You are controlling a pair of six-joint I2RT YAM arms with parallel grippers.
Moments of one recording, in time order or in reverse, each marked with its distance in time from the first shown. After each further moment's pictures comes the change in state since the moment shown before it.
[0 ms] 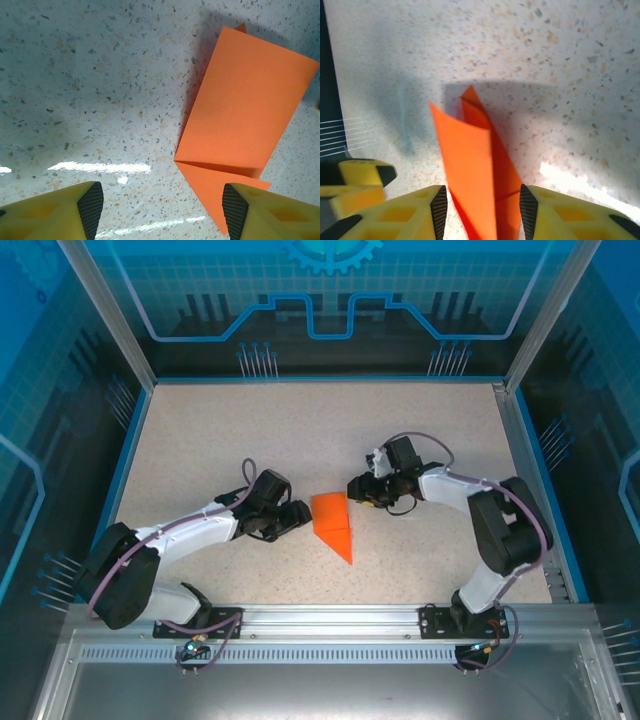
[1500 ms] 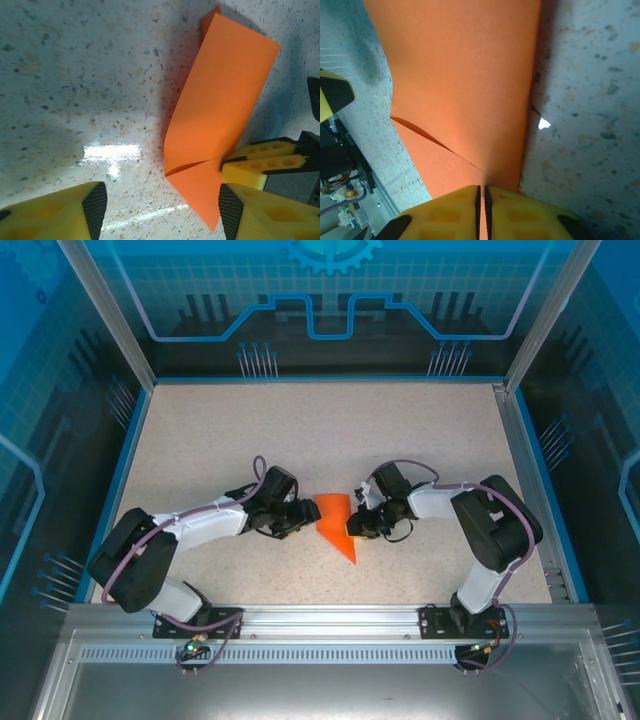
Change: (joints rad) left arm 0.000 0.117 0.034 0.101 0.109 0.014; right arm 0.095 0.081 -0.153 0.039 -0.103 -0.066
